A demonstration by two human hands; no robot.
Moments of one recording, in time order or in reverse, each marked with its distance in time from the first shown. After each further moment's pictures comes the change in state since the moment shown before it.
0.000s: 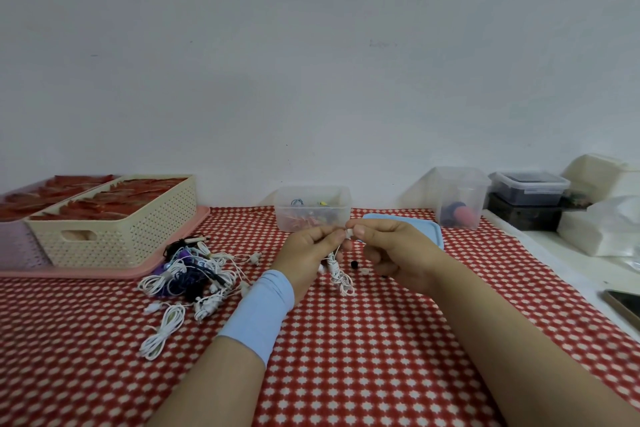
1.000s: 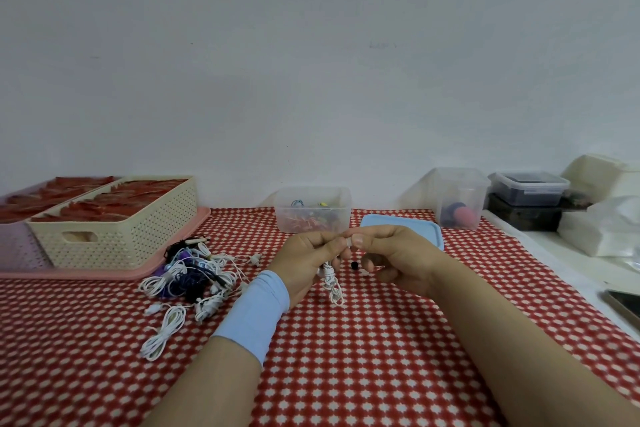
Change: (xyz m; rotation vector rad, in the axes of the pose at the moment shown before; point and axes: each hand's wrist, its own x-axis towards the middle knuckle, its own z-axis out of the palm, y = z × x) left_hand -0.005 0.002 -0.004 -0.019 -0.071 -0.017; right_hand -0.003 0.000 0.000 -0.036 -0.066 0.055
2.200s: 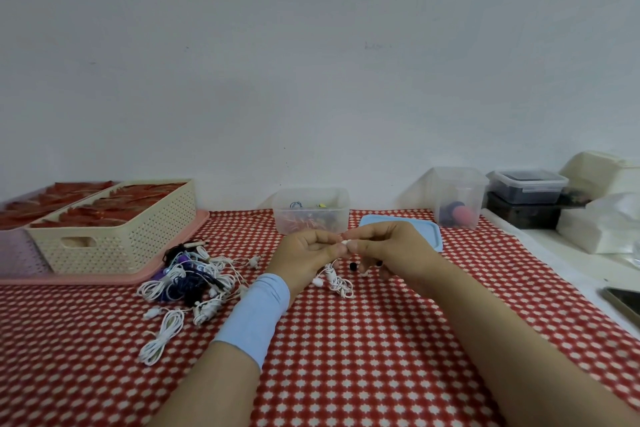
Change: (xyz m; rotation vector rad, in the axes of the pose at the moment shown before) left_hand 0.004 -0.001 -0.002 0.216 0.117 0.054; right_hand -0.007 -0.004 0.003 -0.324 0.191 -0.158
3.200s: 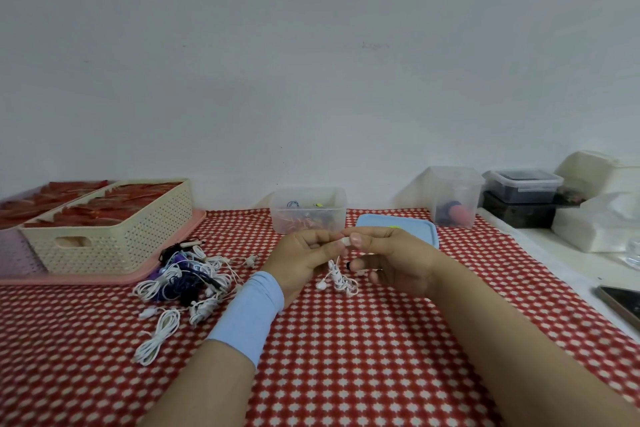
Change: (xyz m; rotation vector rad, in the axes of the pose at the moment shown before) left_hand 0.001 -0.003 0.001 -0.164 -0.150 0.023; right_hand -0.002 -0.003 -0.004 0.351 -0.199 0.255
